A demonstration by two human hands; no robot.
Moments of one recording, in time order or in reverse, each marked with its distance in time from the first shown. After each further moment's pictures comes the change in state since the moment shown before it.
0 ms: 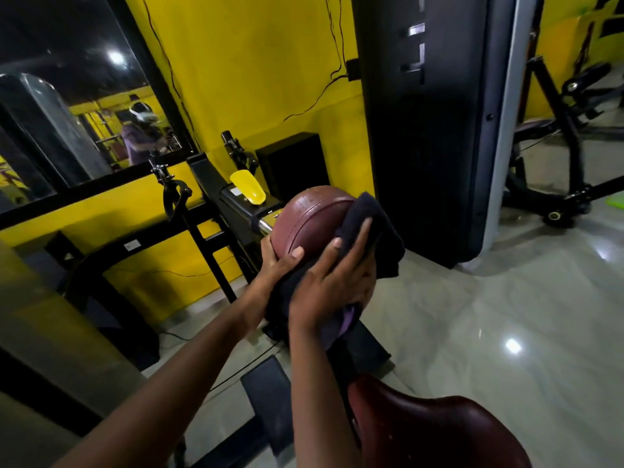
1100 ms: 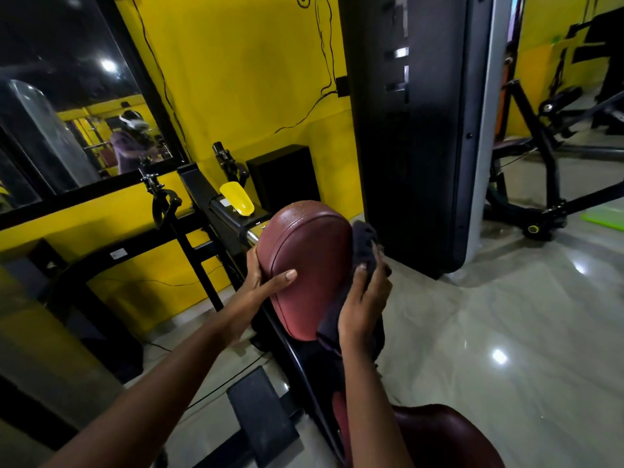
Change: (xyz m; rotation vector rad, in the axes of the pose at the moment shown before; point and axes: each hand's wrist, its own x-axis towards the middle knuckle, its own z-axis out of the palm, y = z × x) left_hand -0.003 0.008 0.005 0.117 -0.023 0.036; right_hand 0.059 0.060 -0.039 0.188 -0.231 -0.021
